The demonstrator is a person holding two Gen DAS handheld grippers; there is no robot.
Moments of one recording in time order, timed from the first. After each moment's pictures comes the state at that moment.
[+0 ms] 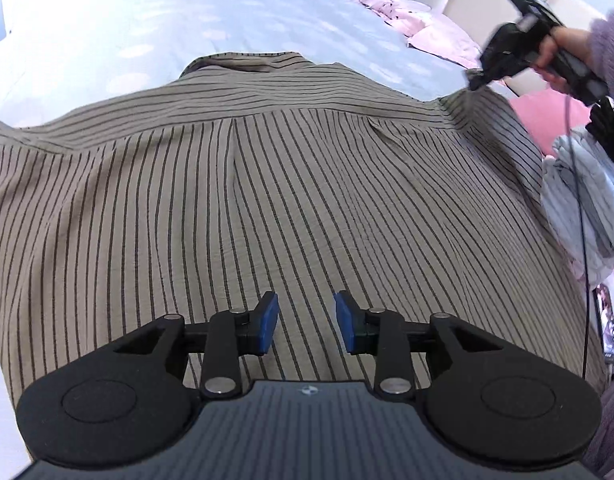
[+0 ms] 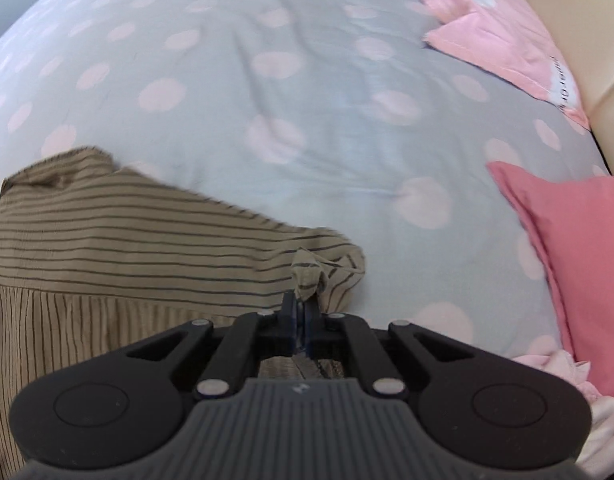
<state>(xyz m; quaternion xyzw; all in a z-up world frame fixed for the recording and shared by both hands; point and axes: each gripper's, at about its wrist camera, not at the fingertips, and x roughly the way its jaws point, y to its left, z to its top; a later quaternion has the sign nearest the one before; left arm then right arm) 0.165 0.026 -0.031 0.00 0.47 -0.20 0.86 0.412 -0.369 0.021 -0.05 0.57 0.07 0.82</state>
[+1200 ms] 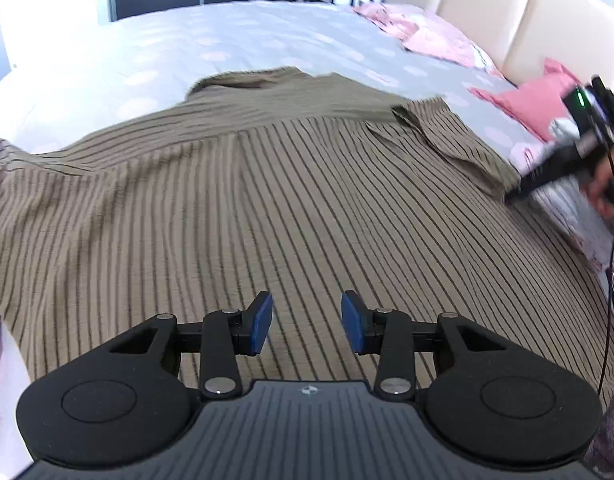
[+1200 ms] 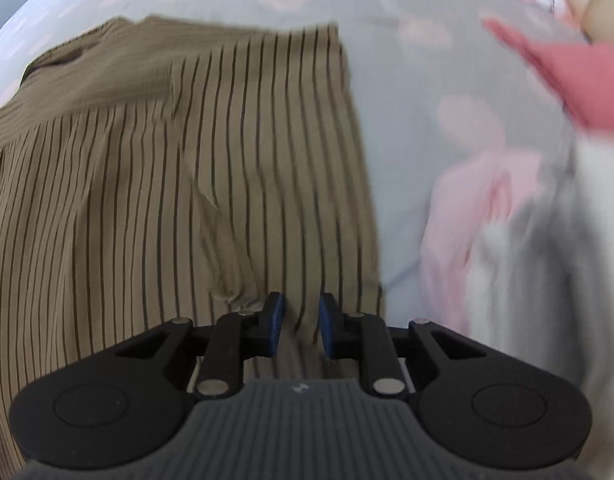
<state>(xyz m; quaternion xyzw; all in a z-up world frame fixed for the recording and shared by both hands) 0.138 0.030 -0.022 0.03 0.44 -0.19 0.88 0.247 -0.400 -0.067 0.00 0.58 0.07 0.81</state>
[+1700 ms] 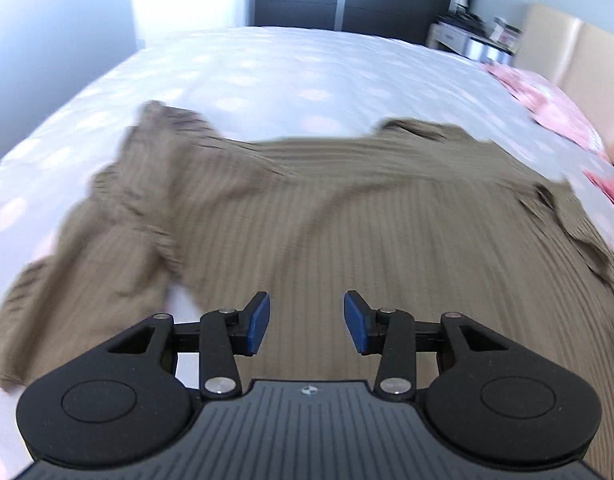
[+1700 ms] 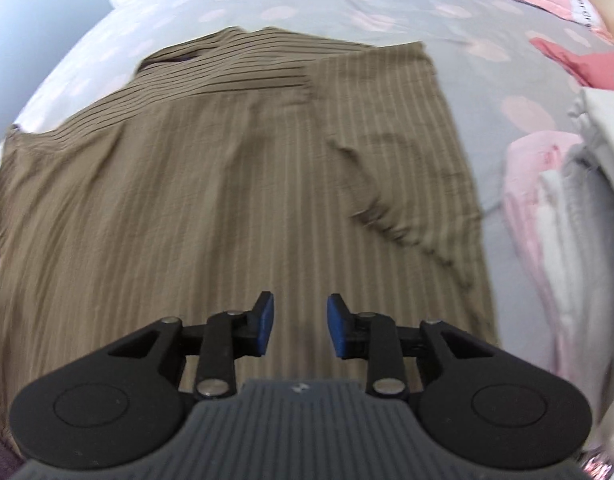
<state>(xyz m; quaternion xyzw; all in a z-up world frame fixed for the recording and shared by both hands) 0.143 0.171 0.005 -0.03 0.41 -0.01 0.91 0.155 -0.363 -0.029 0.04 0.53 0.17 0.83</state>
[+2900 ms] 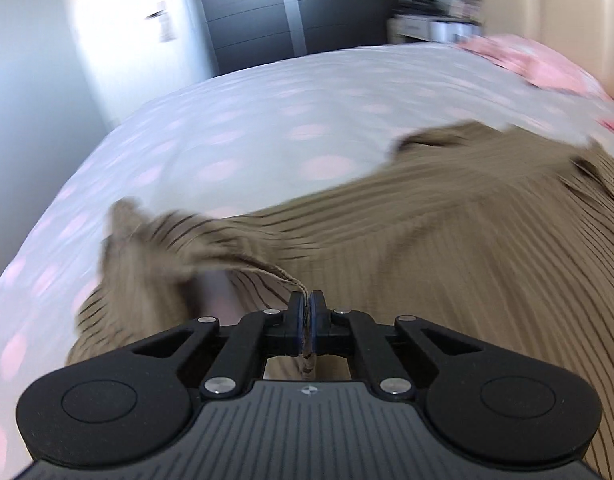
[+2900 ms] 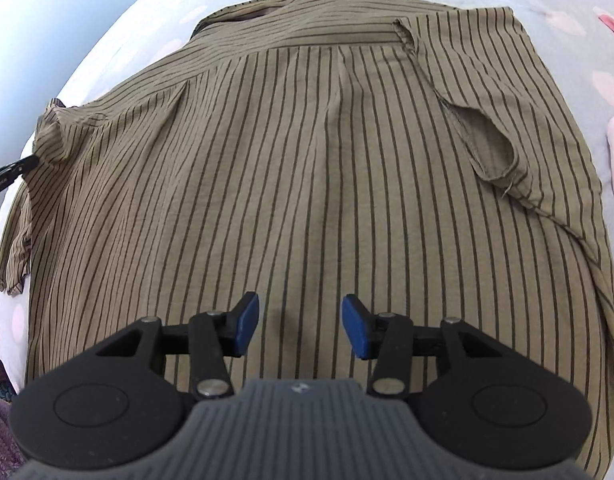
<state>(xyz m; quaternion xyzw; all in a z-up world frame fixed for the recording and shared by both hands) 0.224 0.148 -0.025 0.13 0.36 -0.08 0.92 0.150 -0.300 -0.050 0.07 0.56 0.22 0.79</state>
